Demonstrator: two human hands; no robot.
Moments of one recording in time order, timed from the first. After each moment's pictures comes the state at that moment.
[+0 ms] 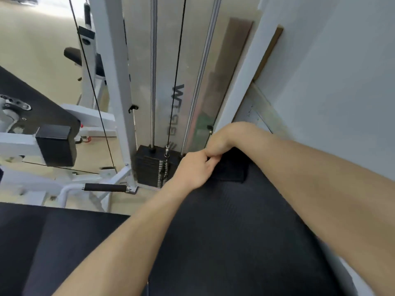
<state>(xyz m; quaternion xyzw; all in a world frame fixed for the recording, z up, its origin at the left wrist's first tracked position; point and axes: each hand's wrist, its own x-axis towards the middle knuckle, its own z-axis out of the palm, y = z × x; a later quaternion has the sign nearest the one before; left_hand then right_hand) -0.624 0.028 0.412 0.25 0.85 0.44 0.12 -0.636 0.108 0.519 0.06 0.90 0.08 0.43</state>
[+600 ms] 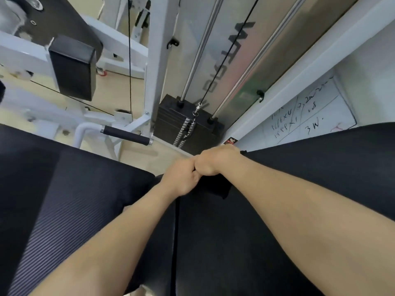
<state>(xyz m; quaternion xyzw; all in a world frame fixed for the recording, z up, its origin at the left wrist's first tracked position) -0.650 -0.084 0.241 0.18 0.85 0.43 0.22 -0.679 0.007 0.324 0.02 0.88 0.14 0.46</state>
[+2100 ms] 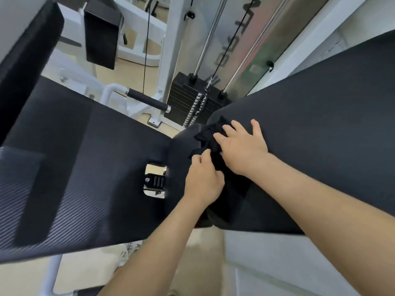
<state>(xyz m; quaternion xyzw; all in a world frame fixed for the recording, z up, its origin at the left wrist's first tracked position) -0.475 -0.123 0.218 0.05 0.84 0.50 0.20 -0.512 -0.035 0.303 -0.03 0.95 0.23 0.23</state>
